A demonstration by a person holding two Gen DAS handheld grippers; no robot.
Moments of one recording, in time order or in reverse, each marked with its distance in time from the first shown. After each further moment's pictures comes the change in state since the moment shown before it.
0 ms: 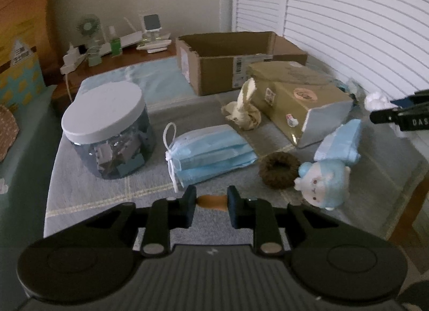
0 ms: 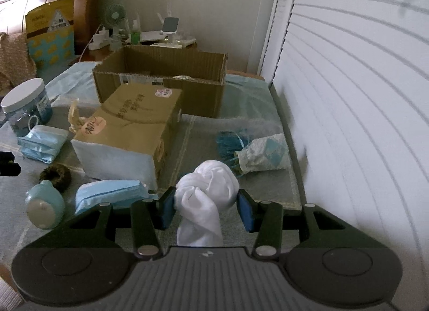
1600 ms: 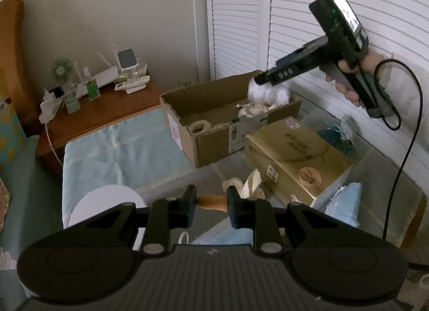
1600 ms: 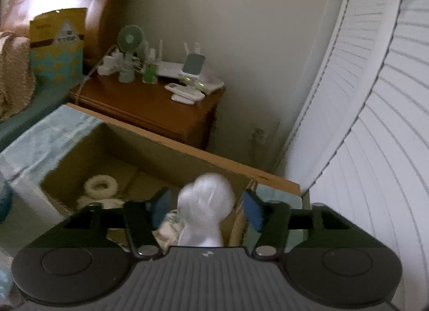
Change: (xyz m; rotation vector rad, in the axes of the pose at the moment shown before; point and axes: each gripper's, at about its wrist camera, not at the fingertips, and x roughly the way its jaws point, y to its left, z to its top) left arm 0.012 0.015 0.098 0.120 -0.050 -0.065; right arm 0.135 0.004 0.191 -0.177 -0.089 0.071
